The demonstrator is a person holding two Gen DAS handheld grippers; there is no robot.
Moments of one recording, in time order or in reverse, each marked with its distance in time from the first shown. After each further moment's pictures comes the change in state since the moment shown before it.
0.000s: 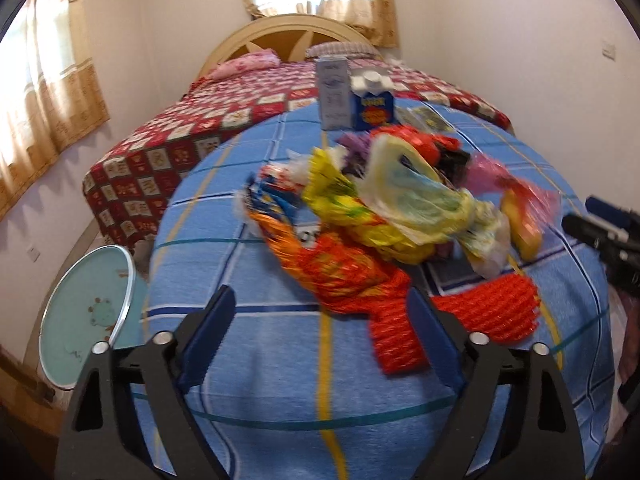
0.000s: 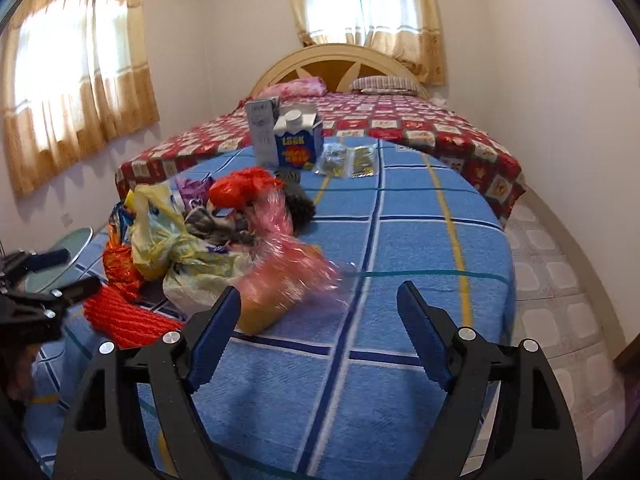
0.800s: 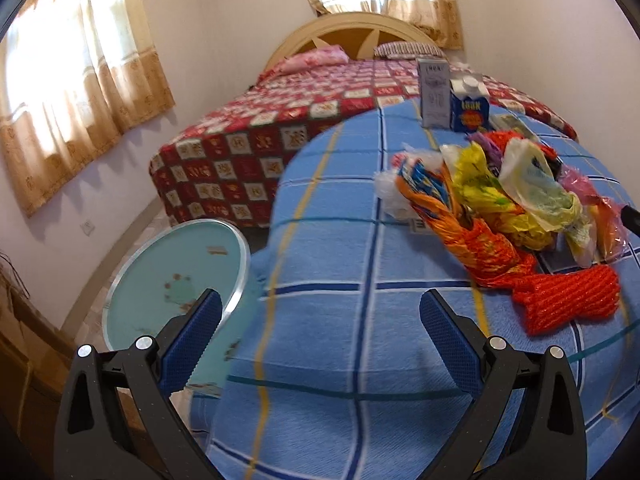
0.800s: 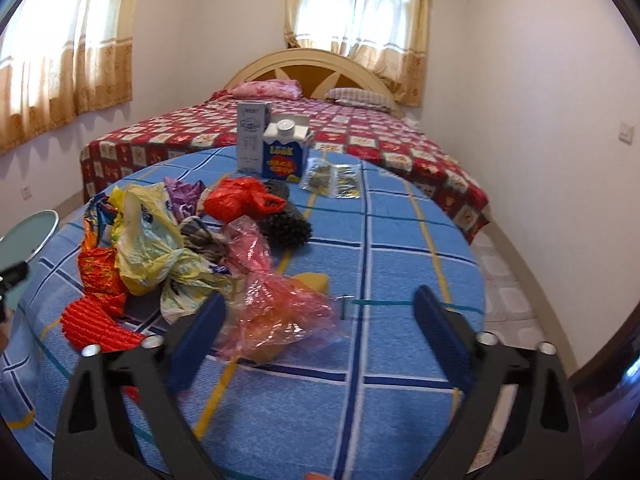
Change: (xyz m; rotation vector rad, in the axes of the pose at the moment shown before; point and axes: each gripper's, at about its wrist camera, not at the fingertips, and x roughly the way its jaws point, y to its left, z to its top) left arm -0.014 0.080 -0.016 -0.098 0.004 0.229; right arm 0.018 0.052 0.014 -0.092 0.021 -0.150
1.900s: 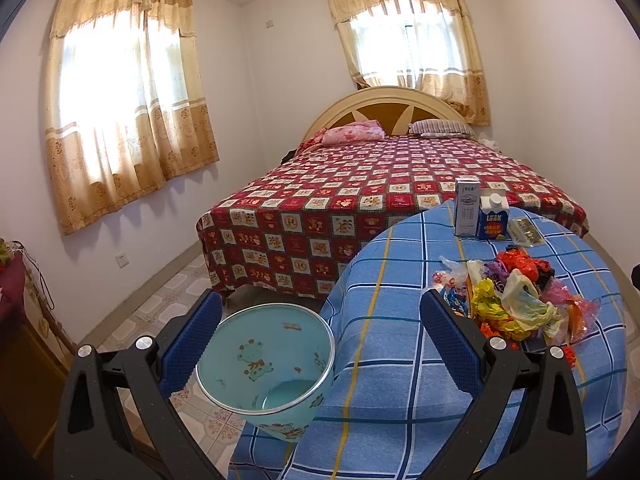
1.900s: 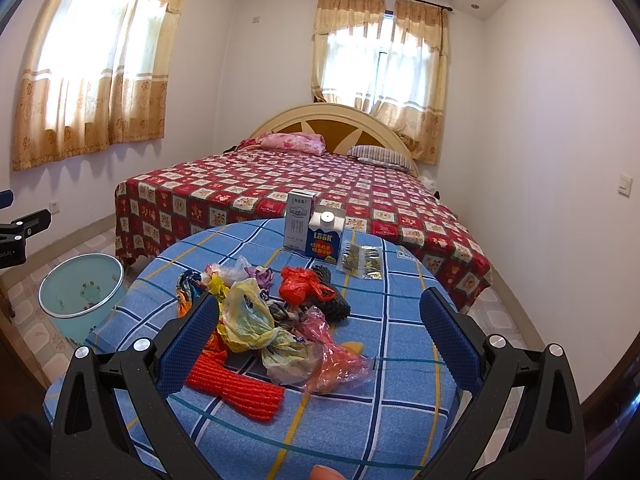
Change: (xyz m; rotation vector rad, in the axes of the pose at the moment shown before) left arm -0.122 0.074 0.043 -0.091 -0.261 0.085; right arm -0.122 0.045 0.052 -0.069 -0.205 0.030
